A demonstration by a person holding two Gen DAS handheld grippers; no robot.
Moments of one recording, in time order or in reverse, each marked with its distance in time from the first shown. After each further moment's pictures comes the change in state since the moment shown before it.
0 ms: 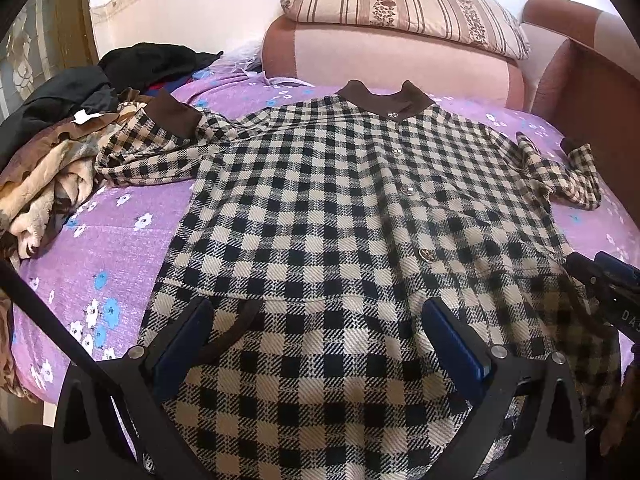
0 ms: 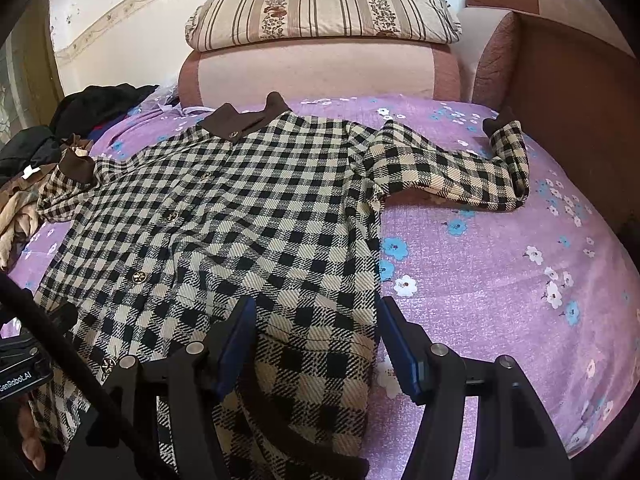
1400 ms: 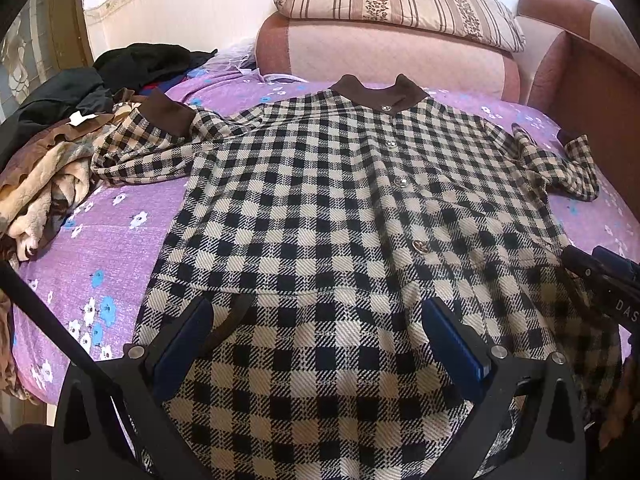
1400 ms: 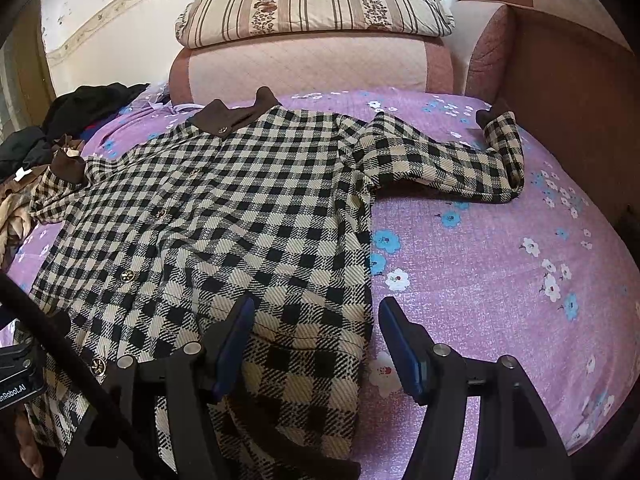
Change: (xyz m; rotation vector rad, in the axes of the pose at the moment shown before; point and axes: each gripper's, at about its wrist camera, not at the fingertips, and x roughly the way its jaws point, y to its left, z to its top) left arm 0.001 -0.004 -0.004 0.018 0.012 -0.006; right arm 0.005 -0.003 -0.005 0.020 0.012 -0.022
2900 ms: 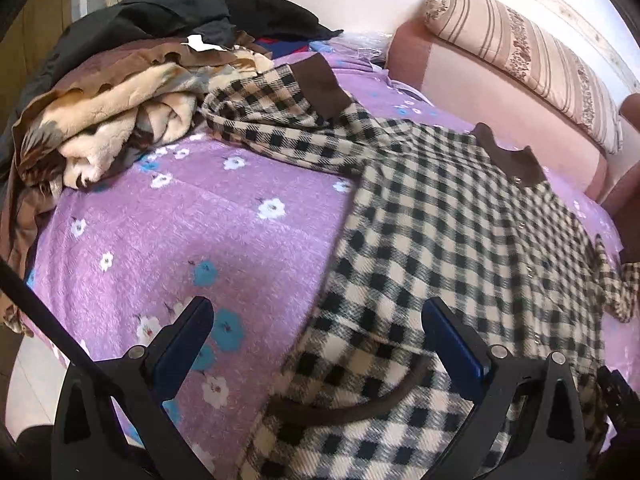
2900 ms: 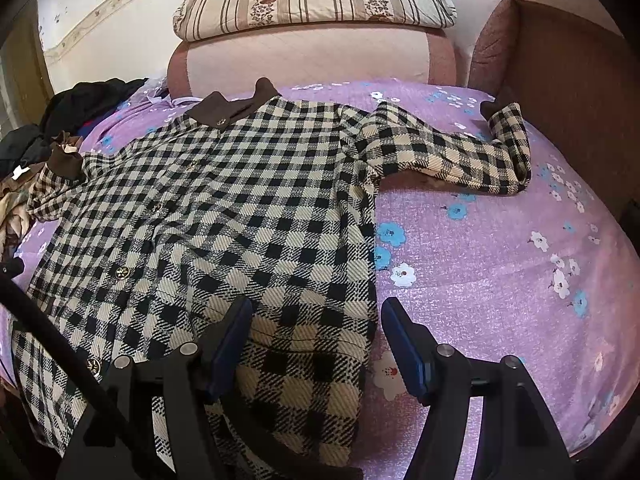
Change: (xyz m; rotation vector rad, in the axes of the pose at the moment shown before) left arm 0.007 0.133 0.019 -0.355 0.031 0.102; right arm 0.009 0.000 0.001 0.007 0.021 0.005
